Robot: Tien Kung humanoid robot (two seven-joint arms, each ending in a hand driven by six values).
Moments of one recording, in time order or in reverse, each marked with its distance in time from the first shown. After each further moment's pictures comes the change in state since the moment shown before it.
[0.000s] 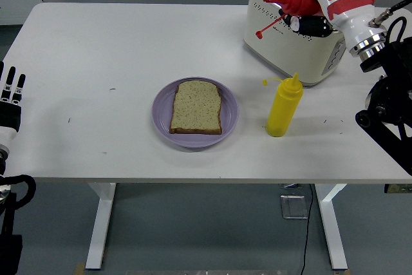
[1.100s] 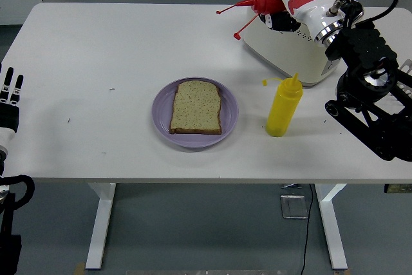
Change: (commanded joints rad) left arm 0.000 0.000 -0.008 0.000 0.000 0.000 -0.001; right arm 0.138 0.099 -0.141 -0.126 -0.117 0.089 -0.098
